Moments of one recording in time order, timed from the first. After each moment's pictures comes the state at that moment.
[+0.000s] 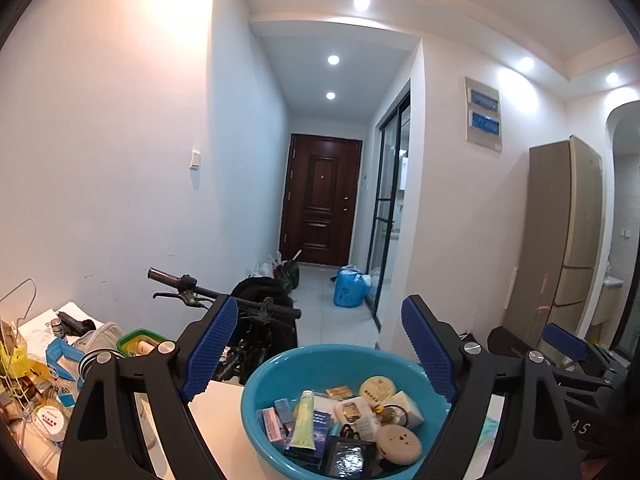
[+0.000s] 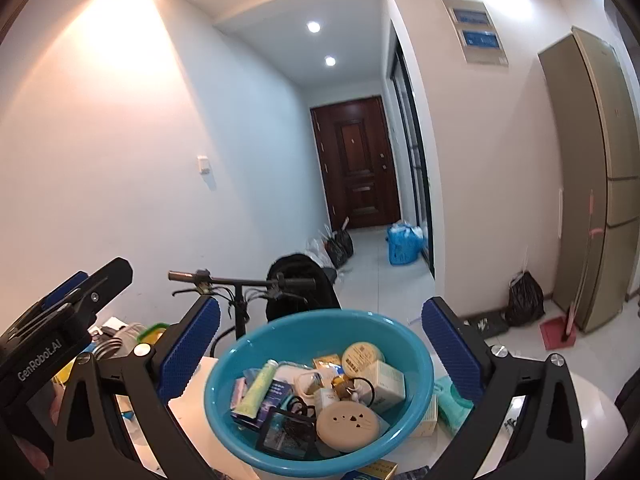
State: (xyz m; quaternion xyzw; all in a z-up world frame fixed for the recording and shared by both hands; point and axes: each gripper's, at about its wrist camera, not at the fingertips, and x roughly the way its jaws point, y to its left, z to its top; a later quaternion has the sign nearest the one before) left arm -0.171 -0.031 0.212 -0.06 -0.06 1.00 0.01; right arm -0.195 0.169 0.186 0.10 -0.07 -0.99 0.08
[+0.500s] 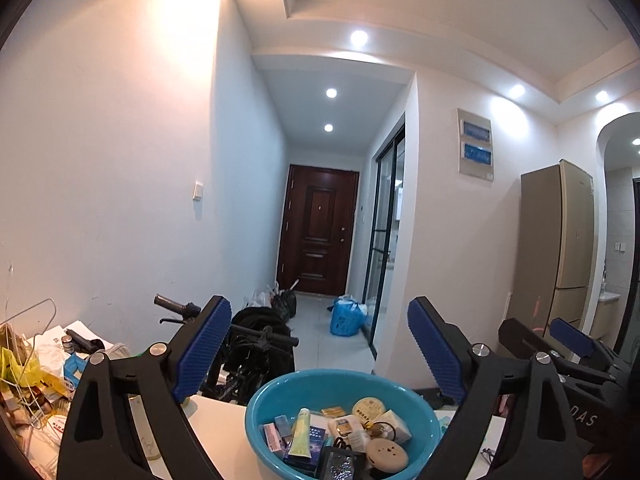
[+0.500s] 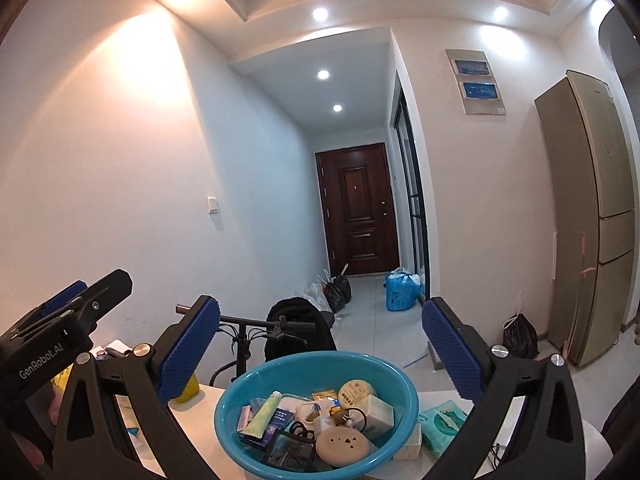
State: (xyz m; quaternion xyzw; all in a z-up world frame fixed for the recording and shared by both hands) left arm -0.120 -0.031 0.236 0.00 -0.06 1.00 0.01; right arm -0.141 0.171 0.214 0.02 -0.06 -1.00 0.07
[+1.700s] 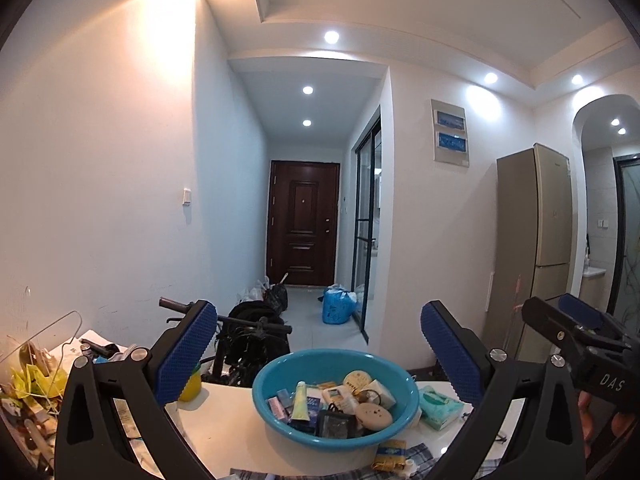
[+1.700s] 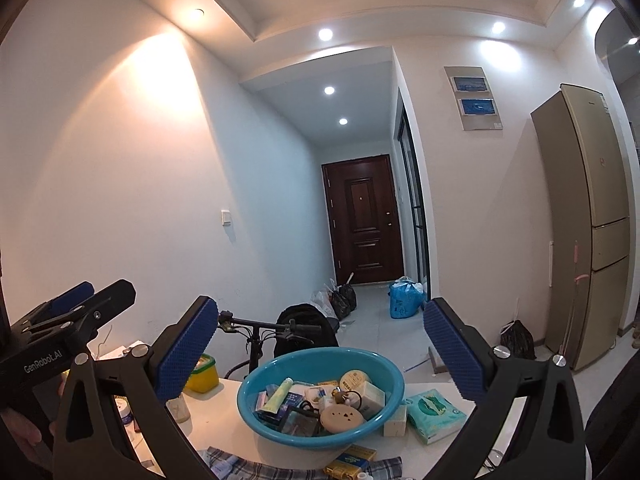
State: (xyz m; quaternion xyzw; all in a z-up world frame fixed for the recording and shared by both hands) left arm -0.034 -0.025 0.251 -0.03 -0.02 1.00 0.04; right arm -0.045 0.190 0.229 0.02 -0.06 -0.99 0.08
